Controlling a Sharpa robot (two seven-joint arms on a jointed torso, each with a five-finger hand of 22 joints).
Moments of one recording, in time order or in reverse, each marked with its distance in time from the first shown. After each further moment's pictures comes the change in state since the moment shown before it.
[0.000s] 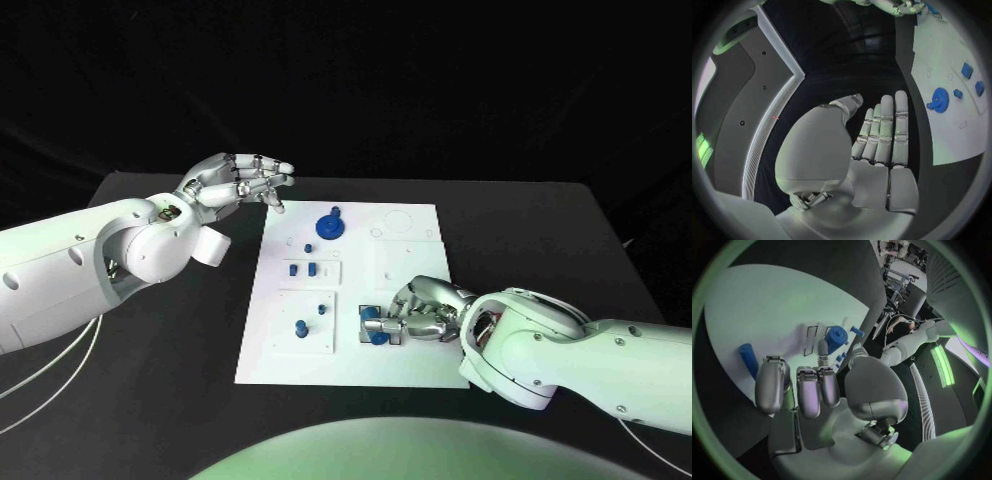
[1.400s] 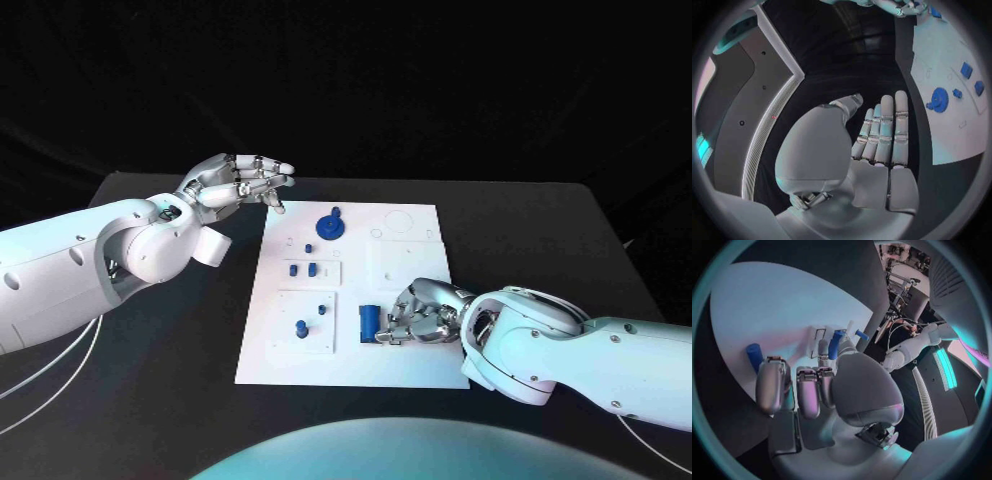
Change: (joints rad) left arm 0.000 0.001 0.000 -0.002 0.000 0.001 -0.004; left_hand -0.004 0.004 0.000 0.000 0.000 -0.004 0.004 0.000 0.000 -0.003 -0.004 0.000 0.000 0.000 0.000 0.000 0.001 0.000 0.000 0.000 0.000 -0.001; right arm 0.000 0.004 0.000 -0.028 -0.011 0.044 -0.008; right_hand 0.326 0.040 0.040 -0.010 0.000 0.005 -0.005 -0.005 -0.006 0.000 -0.007 0.008 0.002 0.000 -0.007 0.000 0.000 0.000 0.000 -0.007 0.004 -0.001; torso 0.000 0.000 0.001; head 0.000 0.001
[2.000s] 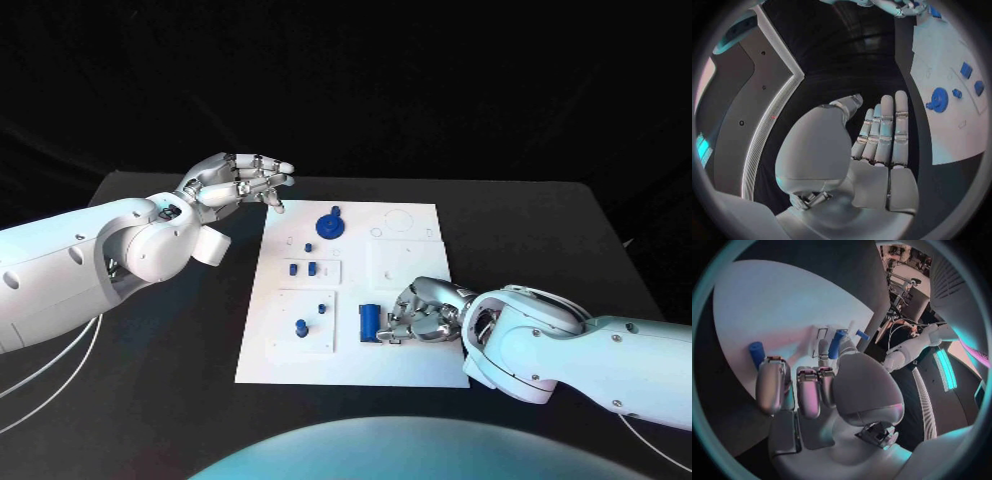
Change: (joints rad) left arm 0.000 0.000 0.000 0.000 0.000 0.000 -0.002; left_hand 0.000 0.000 0.000 0.000 0.000 0.000 0.000 0.000 0.000 0.000 0.000 0.000 0.000 0.000 0.000 0.000 0.000 0.000 0.000 0.000 0.000 0.000; right arm 0.000 -0.002 0.000 0.001 -0.006 0.005 0.002; right_hand 0.003 -0.033 -0.003 -0.003 0.000 0.003 -0.003 -0.004 -0.002 0.000 0.000 -0.001 -0.002 0.000 0.000 0.000 0.000 0.000 0.000 0.000 0.000 0.001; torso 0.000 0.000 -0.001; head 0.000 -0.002
